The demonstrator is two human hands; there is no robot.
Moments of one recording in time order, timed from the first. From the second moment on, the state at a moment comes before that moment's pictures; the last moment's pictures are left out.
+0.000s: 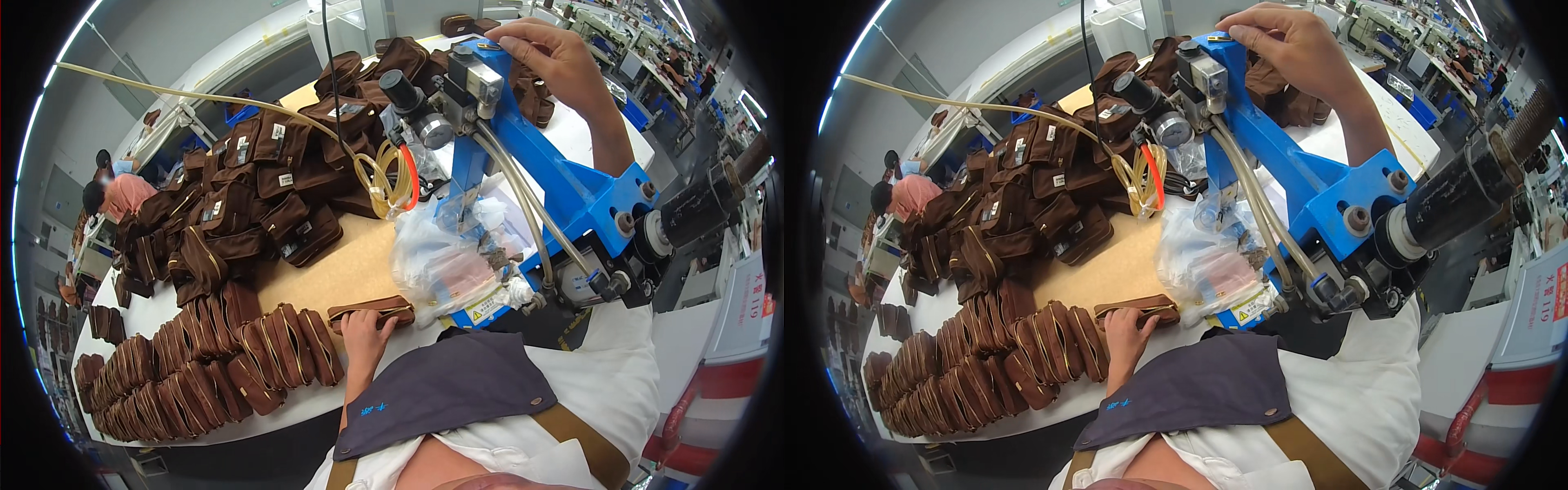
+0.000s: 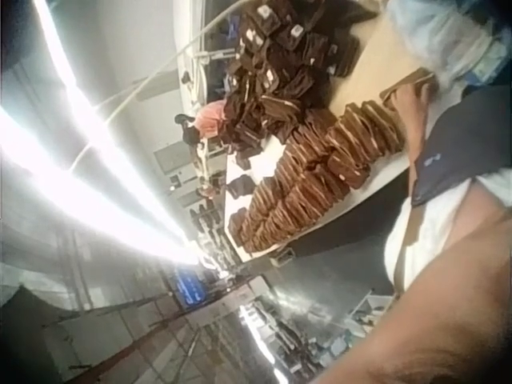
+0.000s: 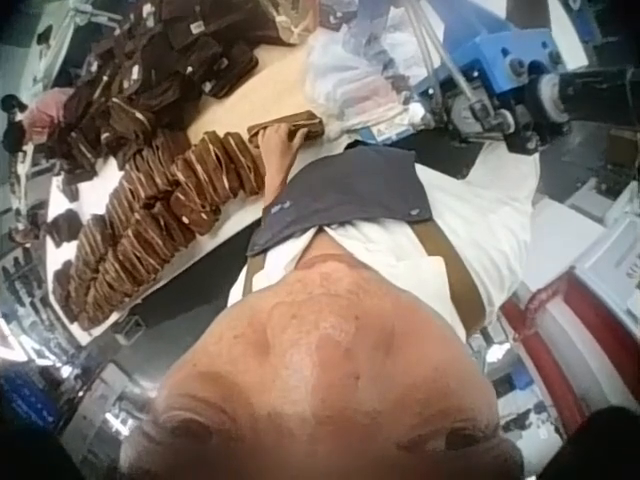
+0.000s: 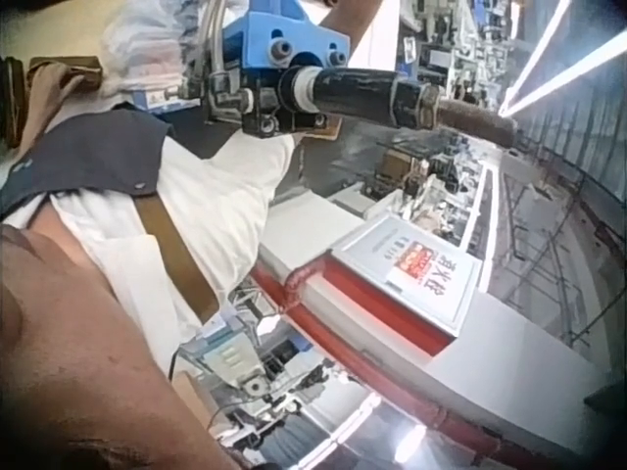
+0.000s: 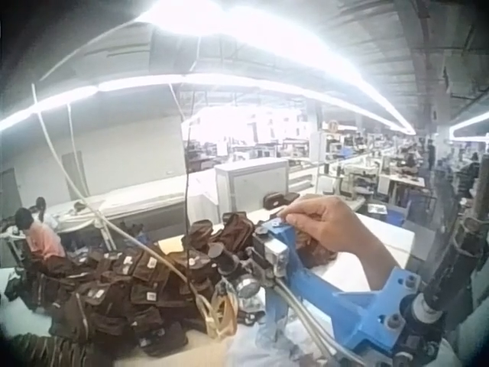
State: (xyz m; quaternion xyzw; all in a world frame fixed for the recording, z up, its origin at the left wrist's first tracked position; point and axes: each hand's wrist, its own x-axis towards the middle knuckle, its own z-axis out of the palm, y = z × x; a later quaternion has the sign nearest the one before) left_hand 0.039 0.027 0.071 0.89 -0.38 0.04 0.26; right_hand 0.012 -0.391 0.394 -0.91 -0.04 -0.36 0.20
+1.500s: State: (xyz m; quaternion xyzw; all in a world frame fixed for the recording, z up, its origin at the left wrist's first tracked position) left_hand 0.003 -0.005 0.069 0.88 -0.35 0.02 0.31; right_hand -0.003 -0.367 0.421 -0.93 -0.10 -0.29 0.20
